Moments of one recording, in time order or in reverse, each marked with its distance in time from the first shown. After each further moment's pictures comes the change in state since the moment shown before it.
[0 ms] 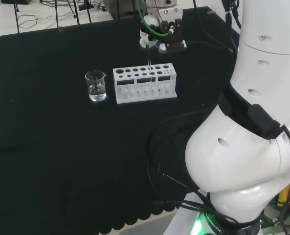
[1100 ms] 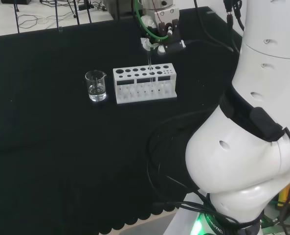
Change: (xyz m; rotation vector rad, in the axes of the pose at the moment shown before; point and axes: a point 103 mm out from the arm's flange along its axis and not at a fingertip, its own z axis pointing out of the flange) arm 0.005 -0.006 -0.002 -0.052 -0.084 0.001
